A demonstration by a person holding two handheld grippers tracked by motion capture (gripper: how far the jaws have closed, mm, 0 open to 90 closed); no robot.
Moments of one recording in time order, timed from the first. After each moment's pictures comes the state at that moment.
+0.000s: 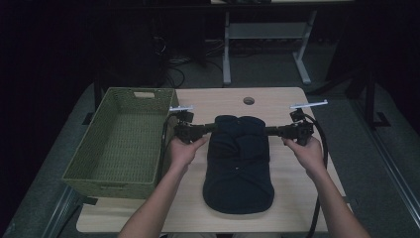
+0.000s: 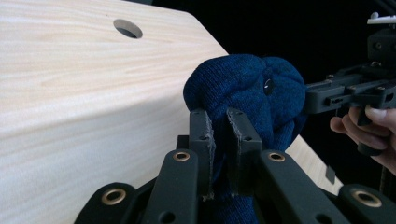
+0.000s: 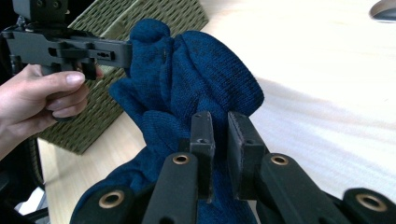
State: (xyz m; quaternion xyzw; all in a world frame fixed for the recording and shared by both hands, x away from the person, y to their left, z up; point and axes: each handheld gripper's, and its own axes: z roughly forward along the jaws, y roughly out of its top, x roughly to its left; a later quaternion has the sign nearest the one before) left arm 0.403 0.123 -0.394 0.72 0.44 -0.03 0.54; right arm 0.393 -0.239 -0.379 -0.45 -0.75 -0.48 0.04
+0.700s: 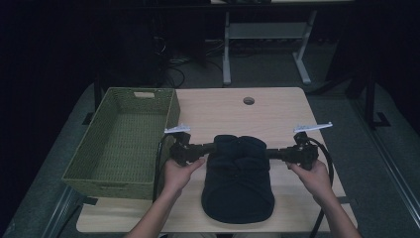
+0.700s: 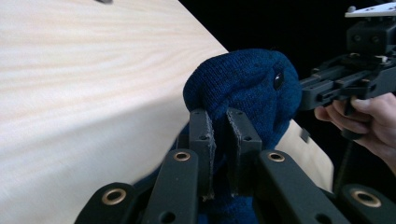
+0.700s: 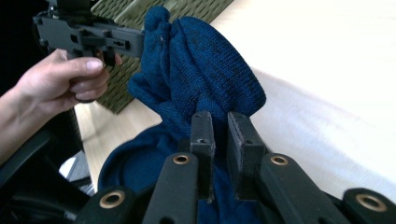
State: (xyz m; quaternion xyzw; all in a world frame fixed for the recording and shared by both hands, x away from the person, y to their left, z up) left arm 0.345 0.133 -0.407 0.73 0.41 -0.06 0.54; right arm 0.334 -0.240 -0.398 -0.41 -0.76 -0.49 0.07
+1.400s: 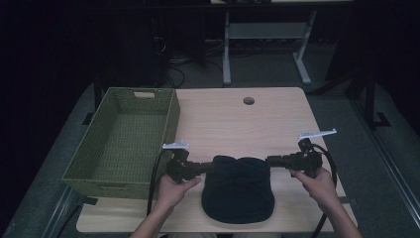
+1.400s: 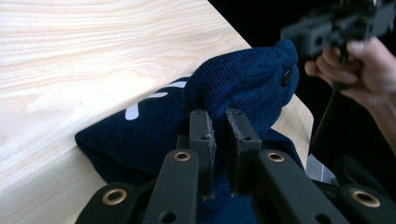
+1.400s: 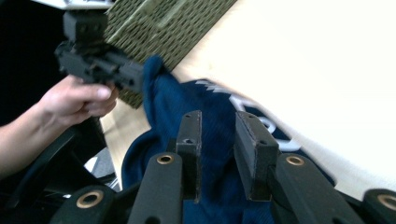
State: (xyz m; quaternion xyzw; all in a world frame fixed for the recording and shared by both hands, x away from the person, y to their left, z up) left arm 0.313 0.142 -0.425 0.76 0.39 -0.10 0.51; right arm 0.320 -0.247 -0.402 -0.42 -0.75 -0.50 0.11
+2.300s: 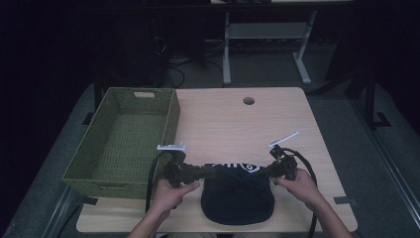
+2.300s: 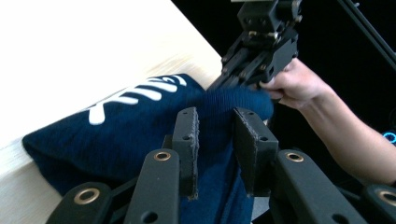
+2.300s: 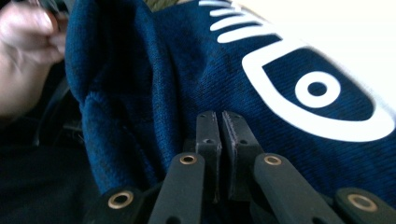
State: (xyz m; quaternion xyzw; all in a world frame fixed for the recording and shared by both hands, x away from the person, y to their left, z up) left arm 0.303 0.147 -0.414 0.74 0.36 -0.16 0.54; right arm 0.334 -0.194 -0.437 -0.37 -0.81 -0.40 0.22
